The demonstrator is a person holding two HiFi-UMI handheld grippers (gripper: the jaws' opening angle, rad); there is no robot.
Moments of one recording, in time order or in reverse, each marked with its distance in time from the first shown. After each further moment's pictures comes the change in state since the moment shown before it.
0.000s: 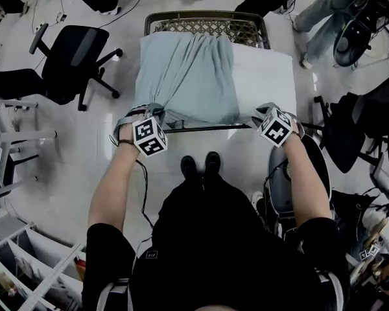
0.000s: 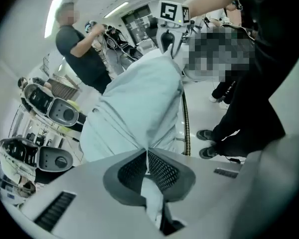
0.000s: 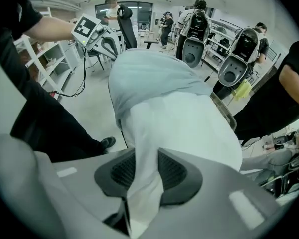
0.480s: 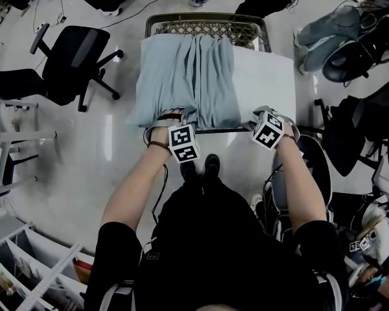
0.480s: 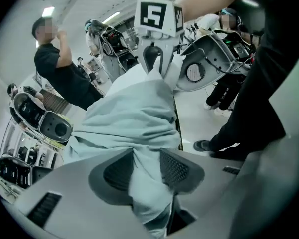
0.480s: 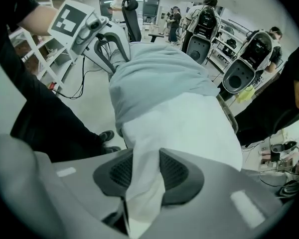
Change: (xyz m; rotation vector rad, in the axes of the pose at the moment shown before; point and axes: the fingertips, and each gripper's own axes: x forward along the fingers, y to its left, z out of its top) left arm 0.028 -0.044 0.104 0.077 -0.111 -0.040; right arm 0.015 0.009 0.008 -0.052 0.066 -0.005
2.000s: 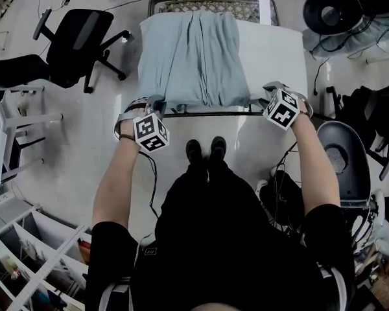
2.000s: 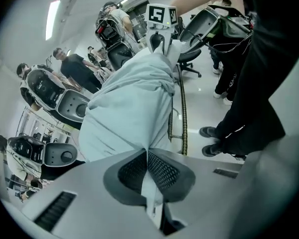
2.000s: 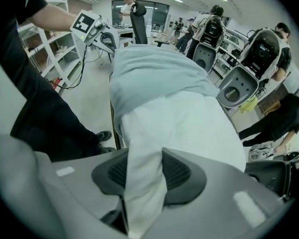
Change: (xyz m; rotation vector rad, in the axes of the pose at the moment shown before) left arm -0.039 0.012 -0.109 -0.074 0.150 0.113; right arm 0.012 -0.032 -0.011 -0.092 -0.078 0.004
